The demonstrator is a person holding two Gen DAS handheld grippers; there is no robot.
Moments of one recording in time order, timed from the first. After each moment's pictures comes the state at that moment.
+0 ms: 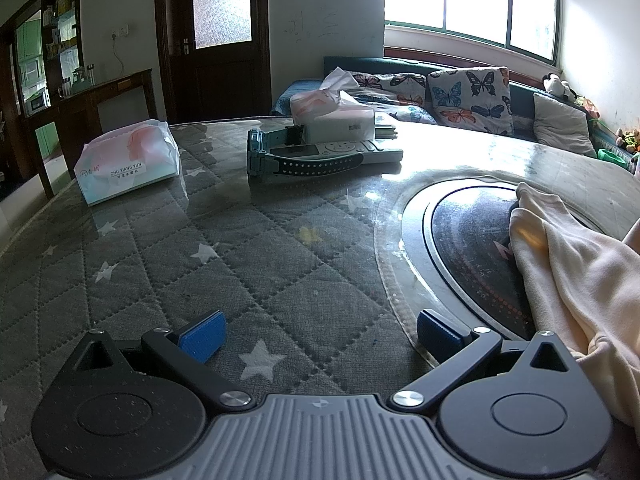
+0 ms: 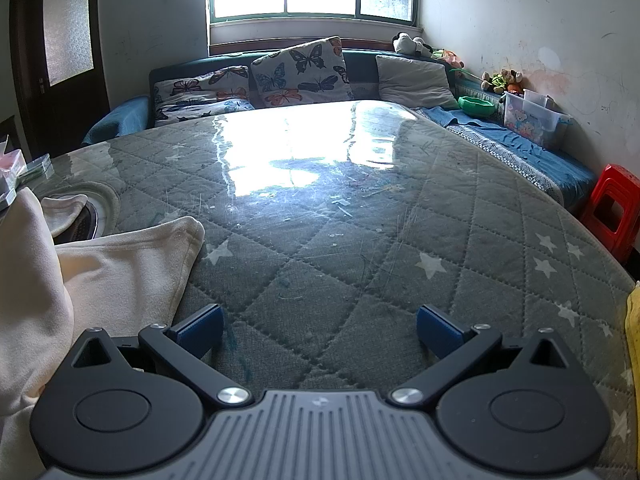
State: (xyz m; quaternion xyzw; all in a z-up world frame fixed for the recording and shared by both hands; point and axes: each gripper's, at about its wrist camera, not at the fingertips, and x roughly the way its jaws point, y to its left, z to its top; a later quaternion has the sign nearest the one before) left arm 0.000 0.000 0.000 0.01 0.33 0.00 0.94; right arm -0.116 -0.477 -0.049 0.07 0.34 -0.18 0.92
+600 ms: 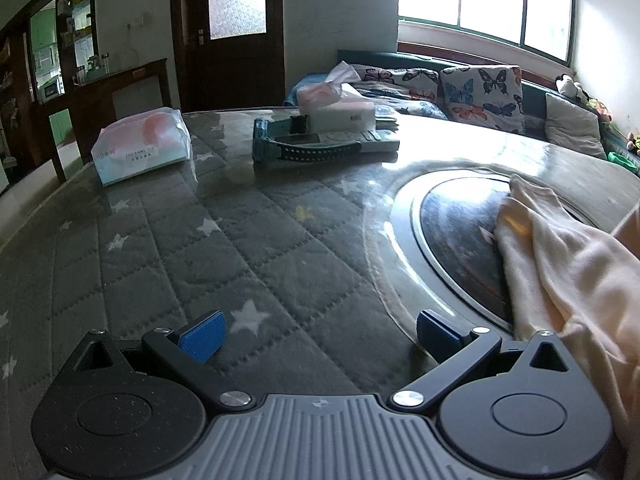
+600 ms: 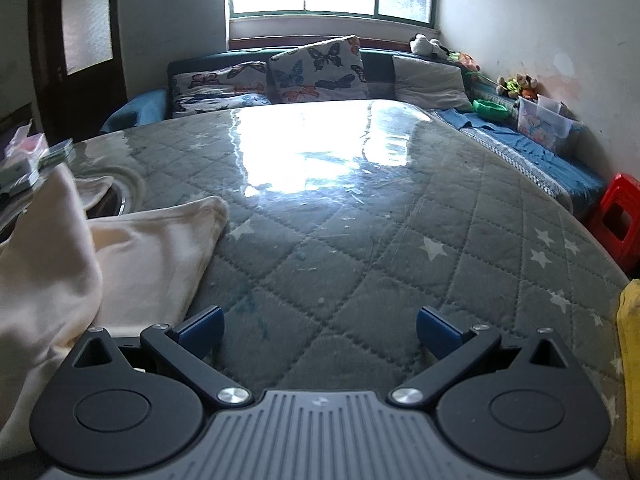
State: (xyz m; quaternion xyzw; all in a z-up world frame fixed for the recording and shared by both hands) left arm -0.025 -0.016 0.003 0.00 0.35 0.02 0.94; right arm -0.144 -0.463 -0.043 0.05 0.35 -0.16 0.92
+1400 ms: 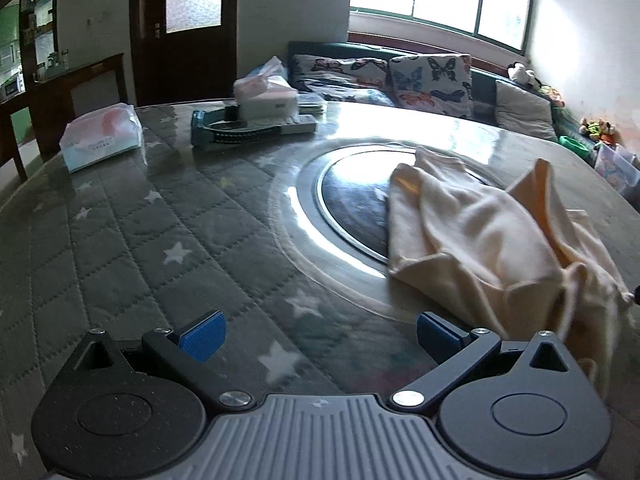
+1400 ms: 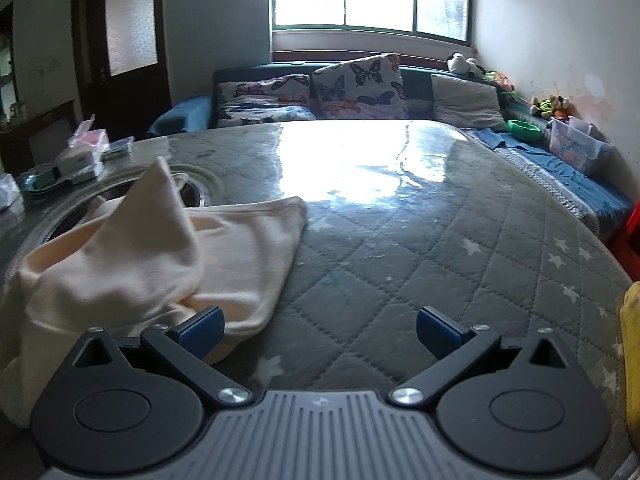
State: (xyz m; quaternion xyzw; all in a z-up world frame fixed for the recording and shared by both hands) left arm -0.087 -0.060 0.021 -0.01 0.36 -0.05 0.93; right arm -0.183 -0.415 -0.018 0.04 0.33 -0.10 0.94
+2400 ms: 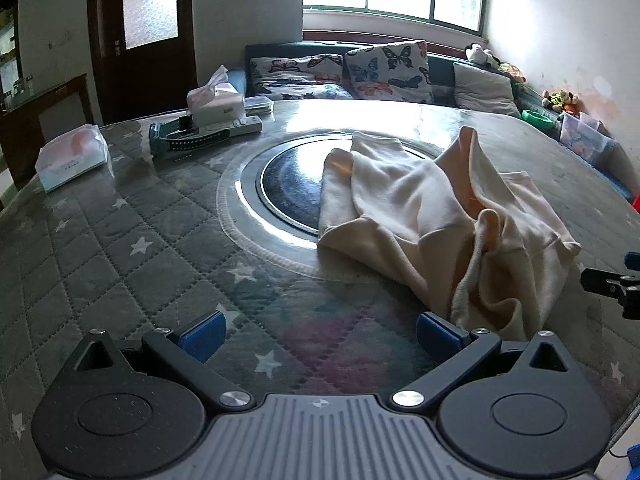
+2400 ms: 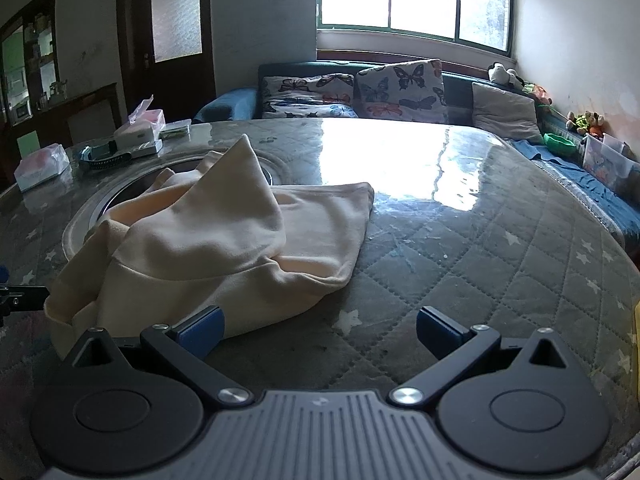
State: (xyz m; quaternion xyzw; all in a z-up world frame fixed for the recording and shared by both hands) left arm -0.124 -0.089 0.029 0.03 0.36 -0.10 0.93; right arm -0.214 -0.374 -0.013 0.02 0.33 -0.05 0.94
